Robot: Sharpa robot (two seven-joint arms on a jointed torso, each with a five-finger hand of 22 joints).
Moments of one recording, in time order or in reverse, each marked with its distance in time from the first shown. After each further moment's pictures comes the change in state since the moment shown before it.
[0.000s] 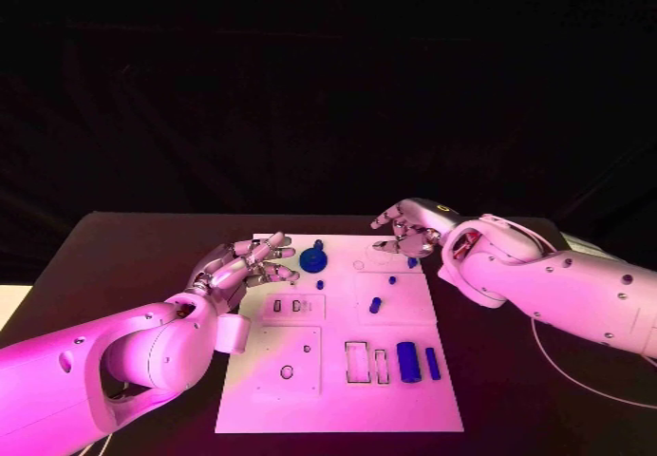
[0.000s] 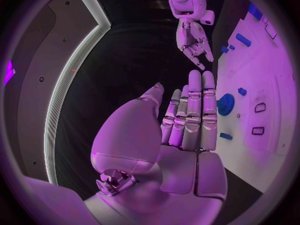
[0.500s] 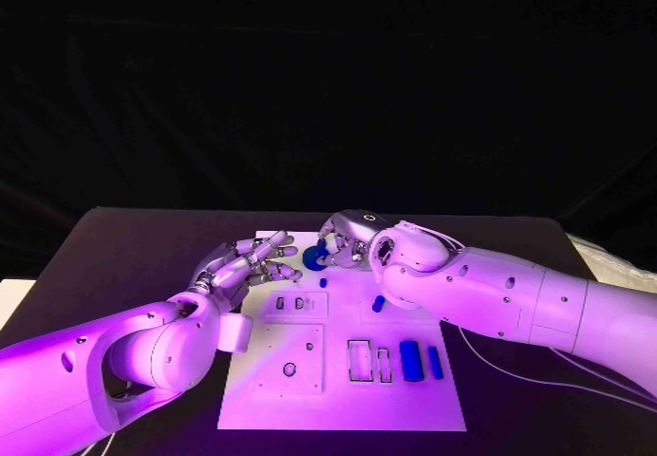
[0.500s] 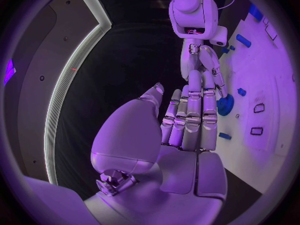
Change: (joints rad) left arm 0.000 0.012 0.000 0.001 0.000 -0.001 0.001; left_hand 0.000 0.000 0.000 0.000 0.000 0.000 0.000 0.000 0.000 0.000 0.000 0.000 0.000 0.000 0.000 0.000 0.000 0.000 0.000 0.000 0.000 0.000; right arm -0.019 0.313 -0.013 -0.141 -0.187 0.058 -0.211; right_hand -0.070 -0.025 -0.014 0.020 -0.019 -0.033 0.005 -0.012 -0.003 -0.032 0.008 -0.054 -0.053 0.000 0.000 -0.007 0.000 0.015 -0.004 -0.004 -0.016 -0.022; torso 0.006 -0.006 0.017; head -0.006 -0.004
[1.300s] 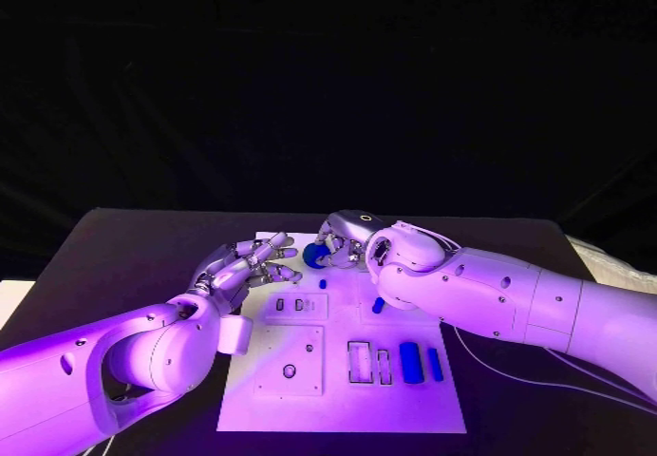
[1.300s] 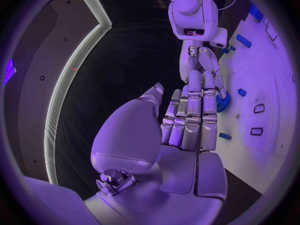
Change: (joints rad) left arm 0.000 0.000 0.000 0.004 0.000 -0.003 0.003; left_hand 0.000 0.000 -0.001 0.001 0.000 0.000 0.000 0.000 -0.001 0.000 0.000 0.000 0.000 0.000 0.000 0.000 -0.001 0.000 0.000 0.000 0.000 -0.001; right arm 0.004 0.030 0.002 -0.025 0.009 0.007 0.013; right_hand 0.043 0.046 0.093 -0.062 -0.020 0.161 -0.043 0.067 -0.047 0.087 -0.043 0.098 0.078 -0.001 -0.041 -0.006 0.000 -0.001 0.011 -0.036 0.000 -0.004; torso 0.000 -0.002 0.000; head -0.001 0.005
